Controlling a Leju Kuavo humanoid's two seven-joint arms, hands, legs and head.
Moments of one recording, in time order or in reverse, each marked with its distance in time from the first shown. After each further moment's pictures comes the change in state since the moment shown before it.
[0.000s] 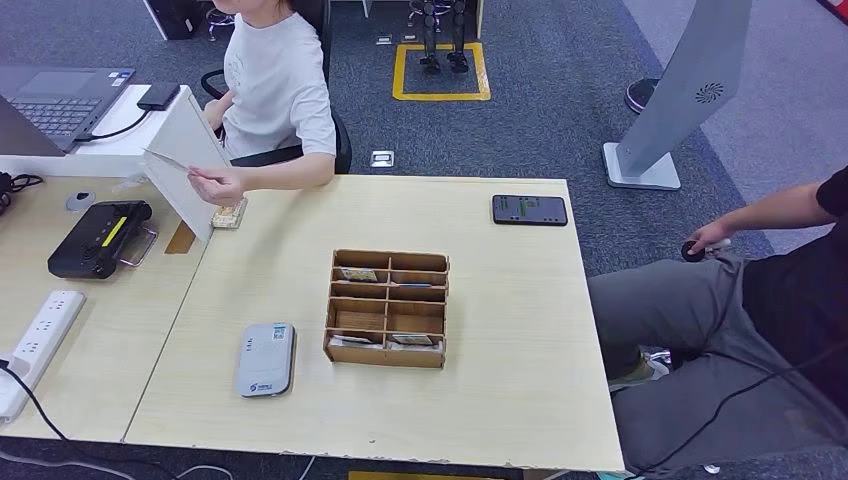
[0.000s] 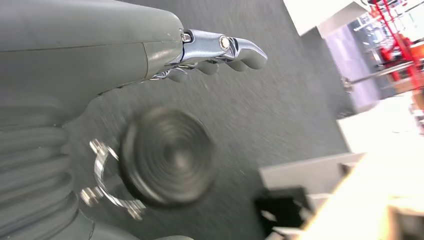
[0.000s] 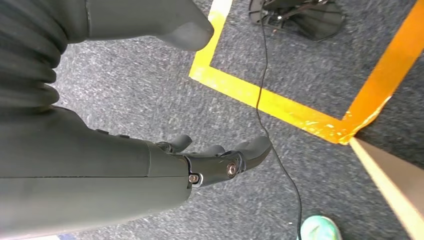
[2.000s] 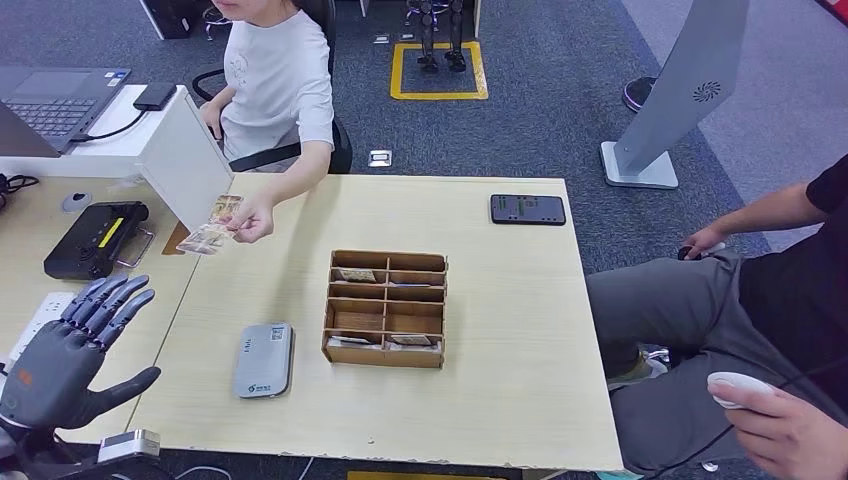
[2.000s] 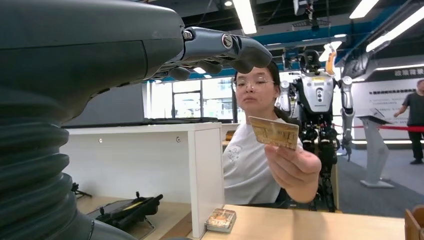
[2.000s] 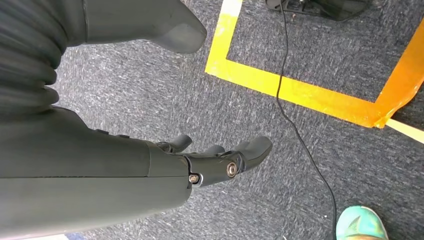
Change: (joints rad) left arm 0.071 0.926 -1.471 0.161 -0.788 0.215 -0.548; right arm 0.121 0.008 -0.398 -0.078 0.291 0.072 -0.070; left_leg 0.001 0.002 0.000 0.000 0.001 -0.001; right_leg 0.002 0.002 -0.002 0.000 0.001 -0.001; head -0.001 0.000
